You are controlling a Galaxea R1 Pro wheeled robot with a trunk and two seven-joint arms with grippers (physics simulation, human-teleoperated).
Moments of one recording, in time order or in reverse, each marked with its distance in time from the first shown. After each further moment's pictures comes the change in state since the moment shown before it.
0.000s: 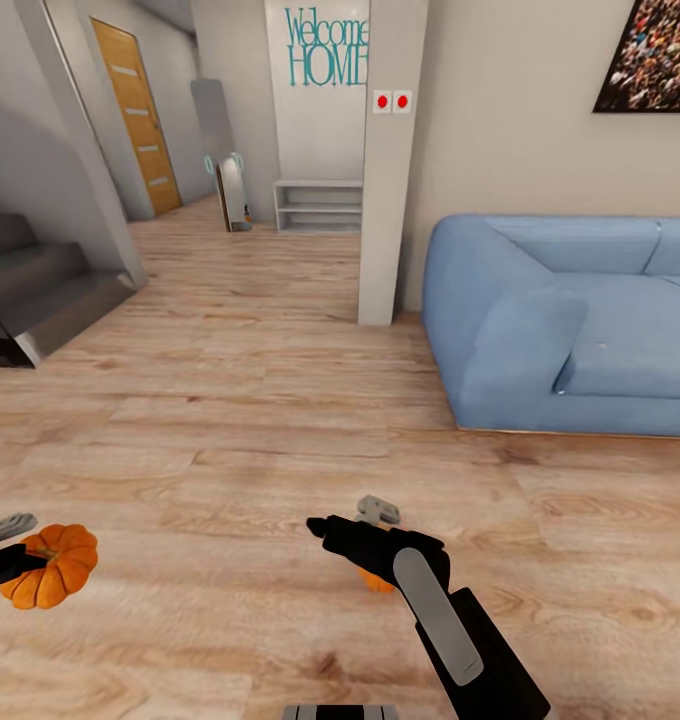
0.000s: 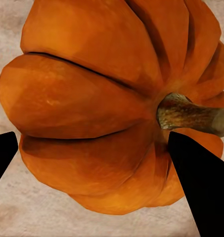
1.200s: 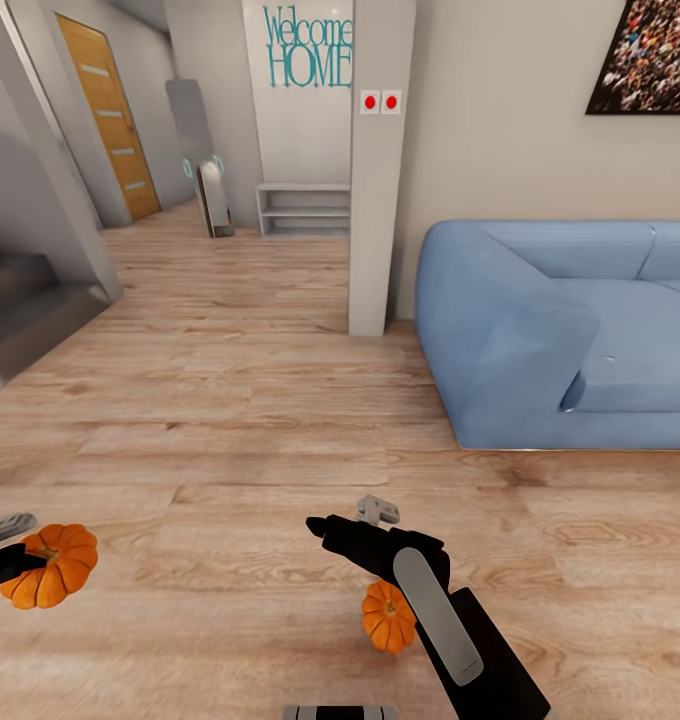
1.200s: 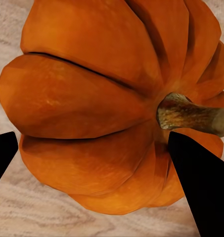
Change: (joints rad) left arm 0.000 0.000 0.005 0.000 0.000 0.000 -0.001; right arm 0.000 0.000 0.000 -0.003 0.000 0.000 0.001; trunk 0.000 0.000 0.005
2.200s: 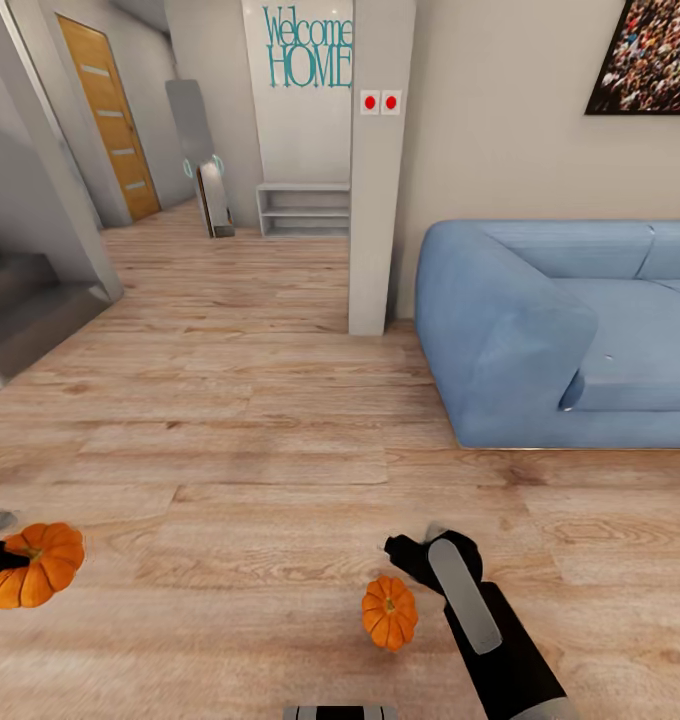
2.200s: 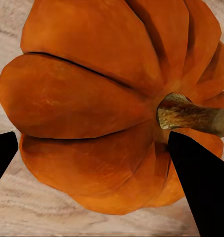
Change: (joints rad) left arm 0.000 0.042 0.040 -0.004 0.003 0.065 -0.047; right arm -0.015 -0.013 -0.235 0.167 -0.010 0.002 -0.362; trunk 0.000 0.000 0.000
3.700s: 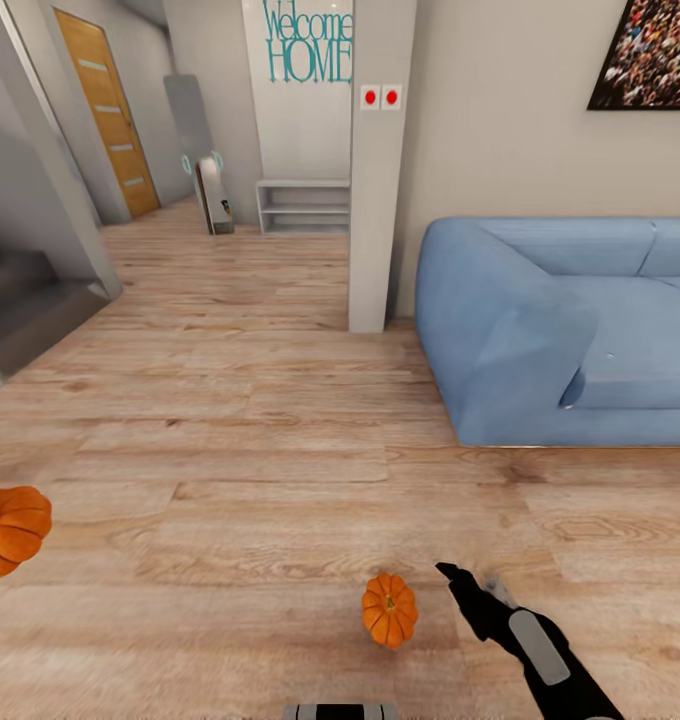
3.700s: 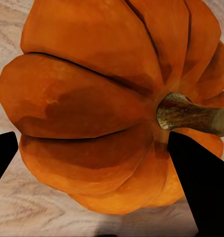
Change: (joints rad) left arm 0.013 0.240 0.003 0.017 -0.015 0.052 -0.562; right arm -0.006 -0.162 -0.342 0.579 -0.026 -0.295 0.845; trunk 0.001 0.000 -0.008
